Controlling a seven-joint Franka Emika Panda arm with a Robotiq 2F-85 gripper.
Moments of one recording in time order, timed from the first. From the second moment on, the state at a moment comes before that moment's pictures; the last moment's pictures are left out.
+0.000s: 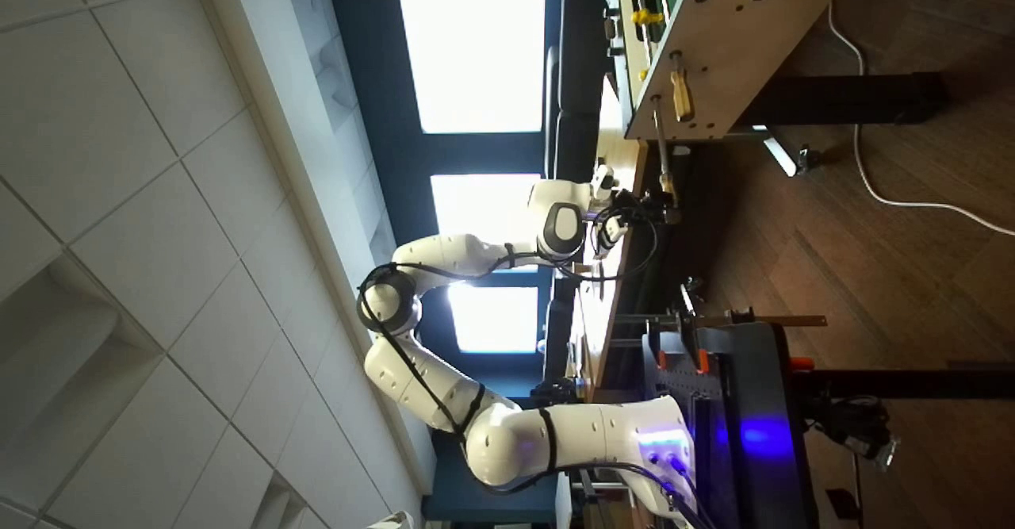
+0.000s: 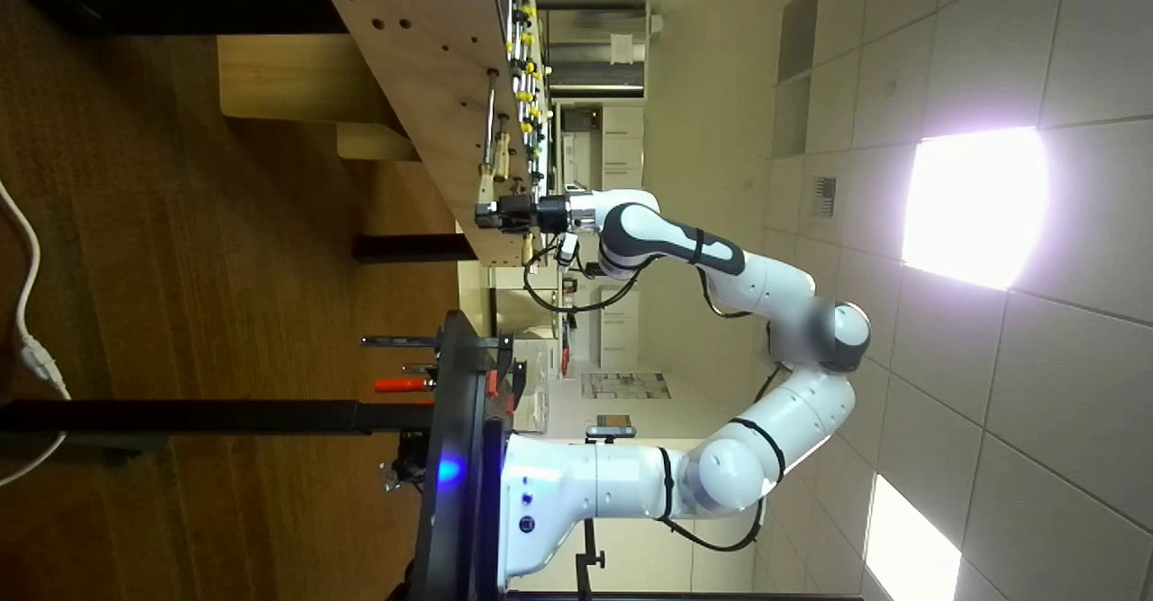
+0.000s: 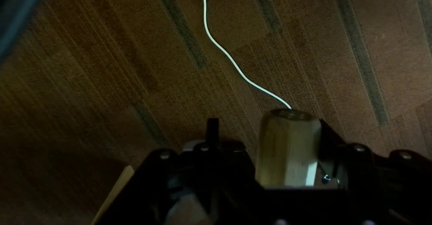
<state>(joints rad) -0.11 0.57 0.16 -2.35 0.02 2.84 -0.14</state>
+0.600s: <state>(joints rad) -0.13 0.43 0.12 -2.46 -0.04 2.80 -0.28</state>
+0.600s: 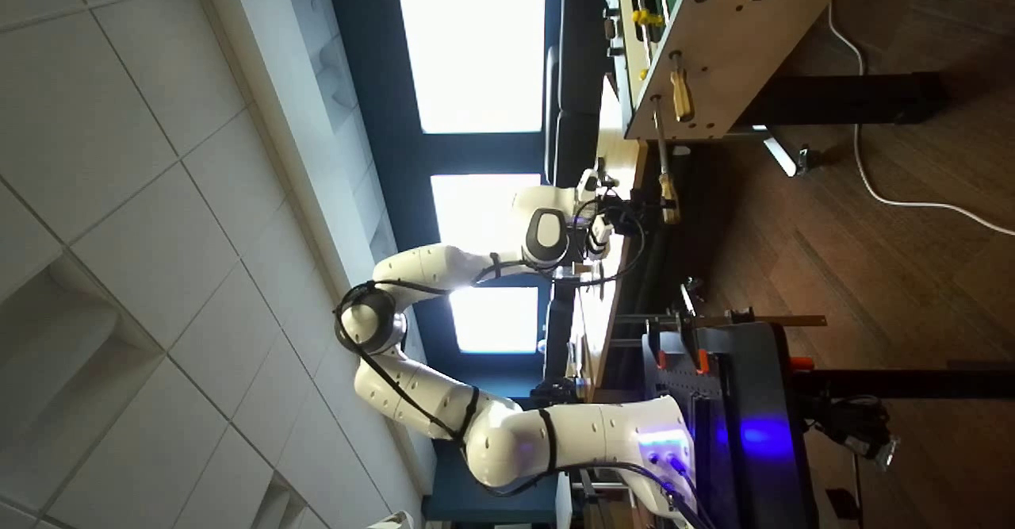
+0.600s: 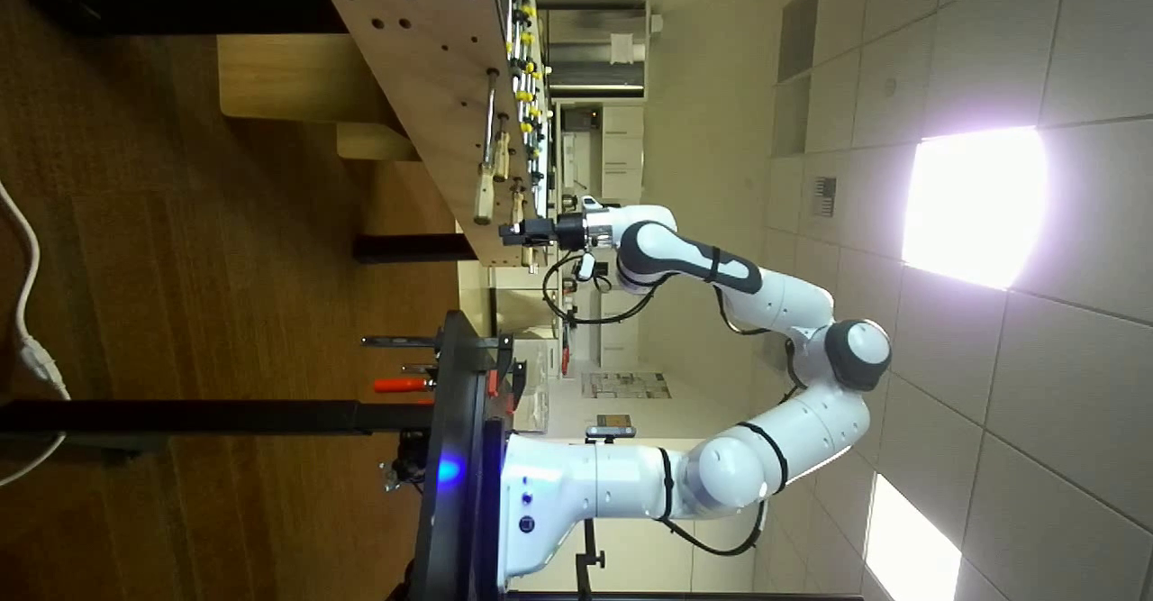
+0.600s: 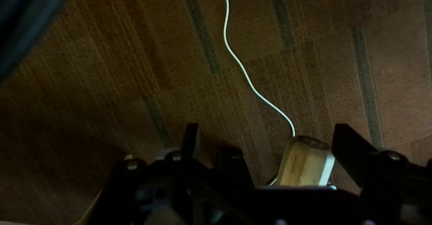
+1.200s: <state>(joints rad) -0.15 0.13 0.10 -2.43 0.00 2.58 -0.33</state>
